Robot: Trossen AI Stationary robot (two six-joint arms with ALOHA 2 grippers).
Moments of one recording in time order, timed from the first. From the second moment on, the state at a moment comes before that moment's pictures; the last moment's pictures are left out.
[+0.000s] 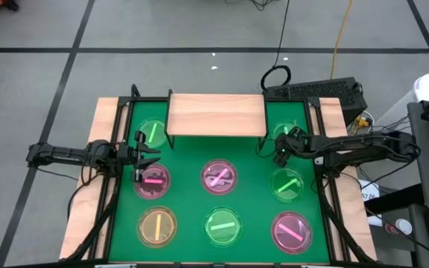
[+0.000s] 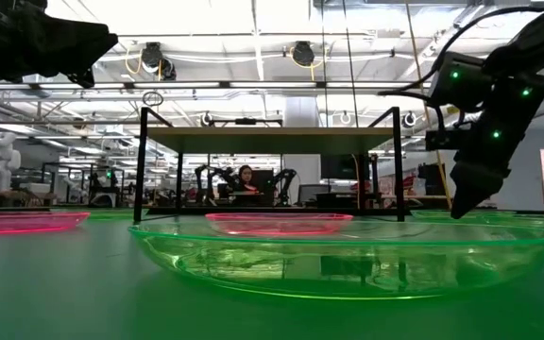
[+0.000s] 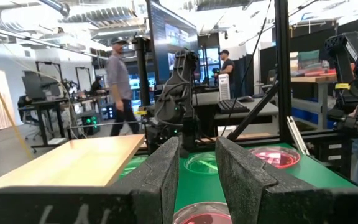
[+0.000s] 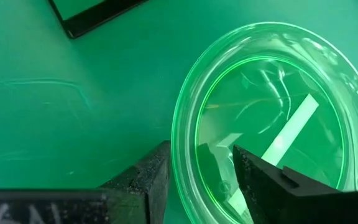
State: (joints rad) left arm -0.07 0.16 0.01 0.37 -0.03 0.13; right arm -0.25 1.09 0.34 -0.46 0.42 0.30
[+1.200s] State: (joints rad) left arm -0.07 0.16 0.01 0.39 -0.03 0.12; right arm -0.24 0.89 0.34 -0.46 0.41 0.36
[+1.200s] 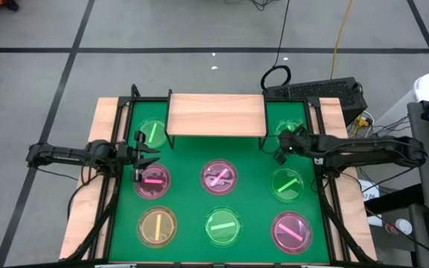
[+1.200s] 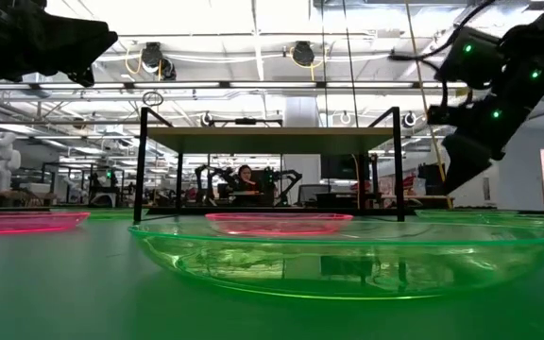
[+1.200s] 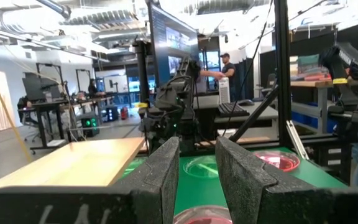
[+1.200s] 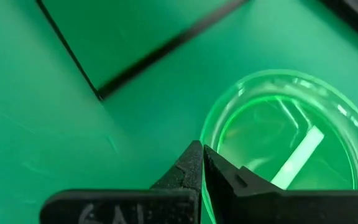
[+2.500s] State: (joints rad) left arm -0.07 0.16 0.01 0.42 -0.03 0.14; right arm -0.29 1.12 0.34 -0.50 0.44 0.36
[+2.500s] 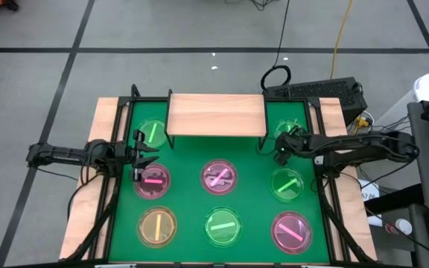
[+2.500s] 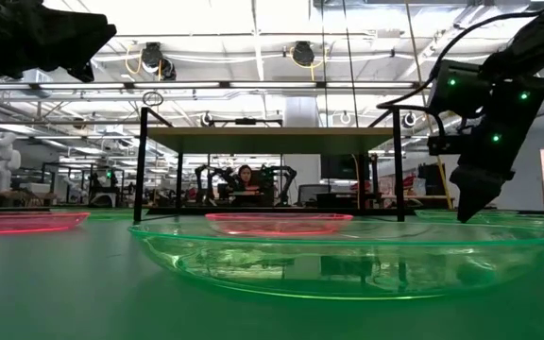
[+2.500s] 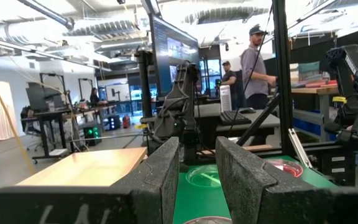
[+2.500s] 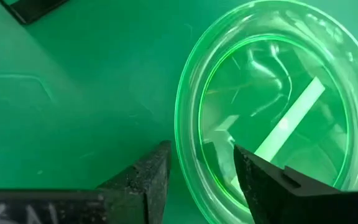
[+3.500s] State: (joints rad) left arm -0.07 0.16 0.01 0.42 -0.03 0.12; right arm -0.32 0.81 0.34 -0.44 0.45 0.40
